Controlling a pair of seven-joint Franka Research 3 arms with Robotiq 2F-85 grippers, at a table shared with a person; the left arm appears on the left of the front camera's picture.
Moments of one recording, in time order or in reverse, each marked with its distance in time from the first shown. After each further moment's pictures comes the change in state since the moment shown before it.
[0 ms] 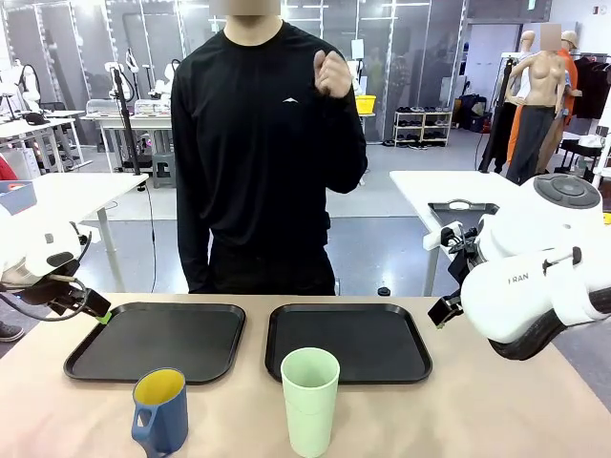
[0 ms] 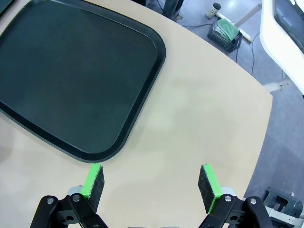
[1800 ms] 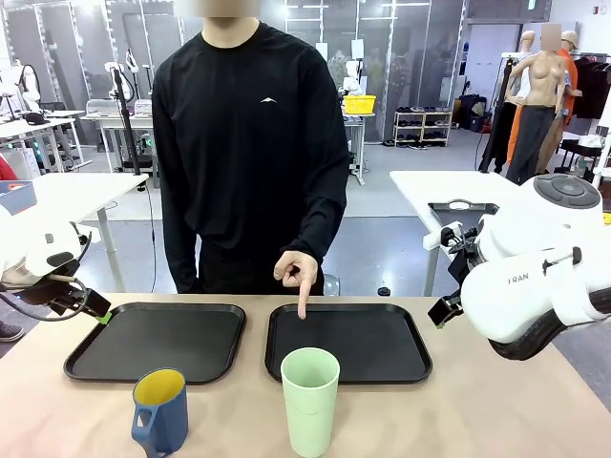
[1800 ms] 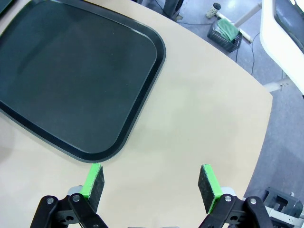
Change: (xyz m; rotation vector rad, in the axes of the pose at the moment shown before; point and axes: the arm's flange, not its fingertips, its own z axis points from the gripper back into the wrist) left arm 0.000 0.000 0.000 0.000 0.000 0.000; right arm 0.000 0.000 0.000 0.000 0.000 0.000
